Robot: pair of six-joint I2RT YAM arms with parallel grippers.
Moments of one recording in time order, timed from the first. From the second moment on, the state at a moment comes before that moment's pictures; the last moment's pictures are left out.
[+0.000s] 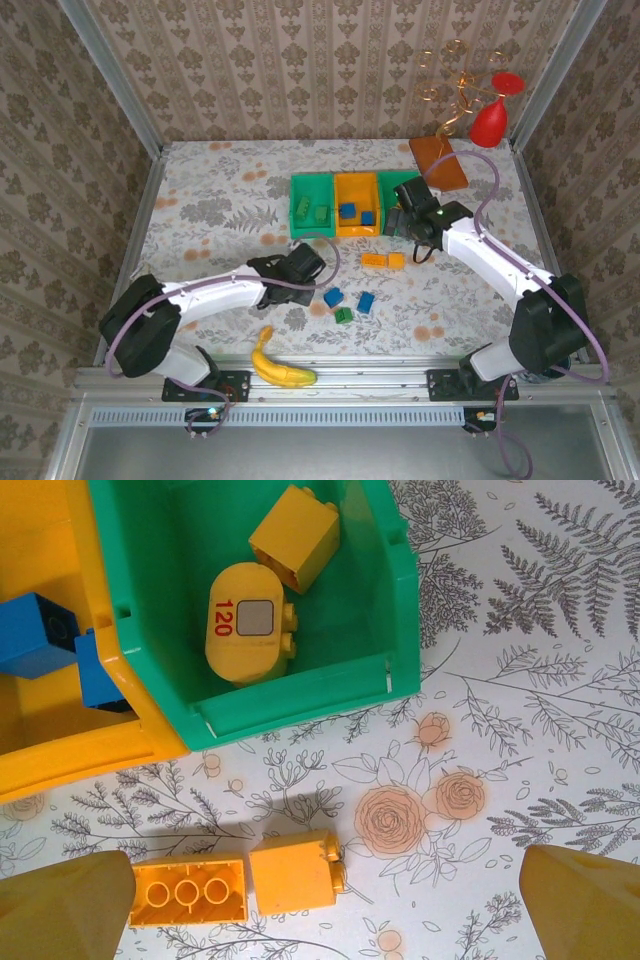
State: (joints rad) left arm -0.93 1.46 0.82 -0.51 -0.21 -0.47; right arm 0.41 1.46 1.14 -0.75 0.31 0.64
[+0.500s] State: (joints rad) left arm -0.83 1.44 0.95 -0.40 -0.26 -0.36; right arm 0.45 1.45 1.11 -0.75 0.31 0.66
